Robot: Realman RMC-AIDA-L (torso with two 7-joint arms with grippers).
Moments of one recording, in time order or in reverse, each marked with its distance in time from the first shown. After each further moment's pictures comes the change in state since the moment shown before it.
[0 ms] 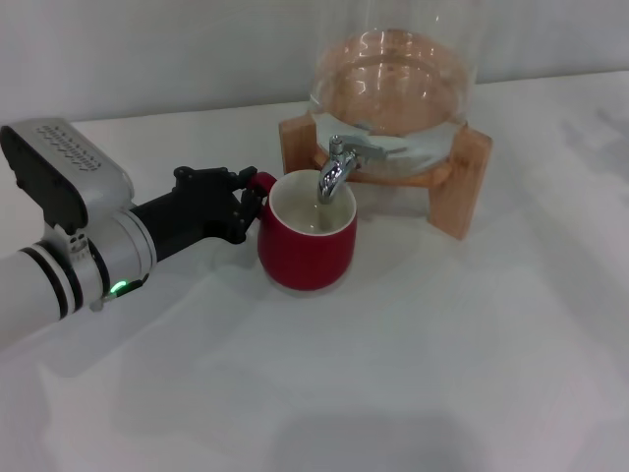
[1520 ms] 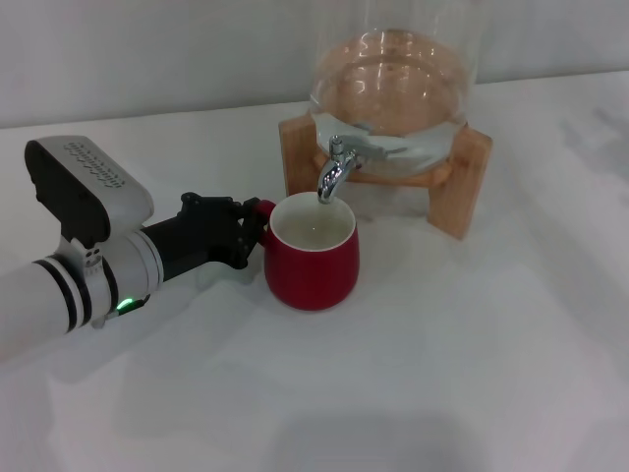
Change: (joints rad) left arm -0.009 0.000 0.000 -0.028 0.072 0.084 -0.023; right arm 0.003 0.000 0.000 0.000 0.000 0.003 -0.004
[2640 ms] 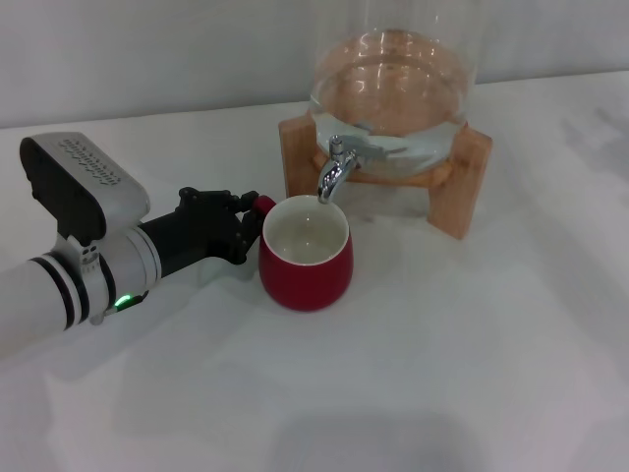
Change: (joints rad) left arm 0.003 0.000 -0.004 0.008 -0.009 -0.014 0.011; right arm -0.001 0.000 0.002 0.000 0.005 0.000 0.000
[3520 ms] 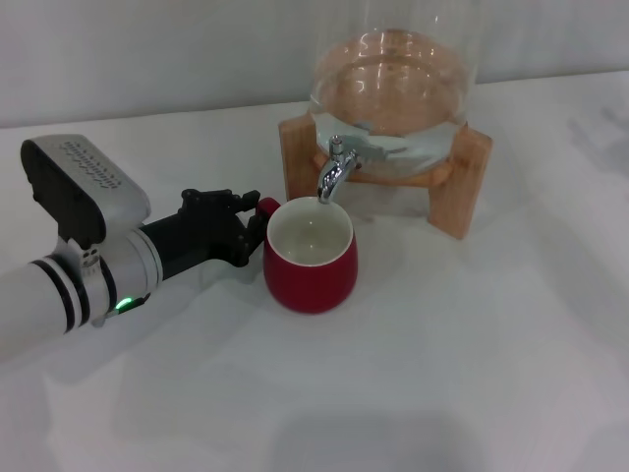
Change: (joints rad) left arm 0.005 0.000 0.000 -0.003 0.002 -0.015 0.007; right arm -0.008 0.000 0.006 -0.002 0.016 0.000 -0.006
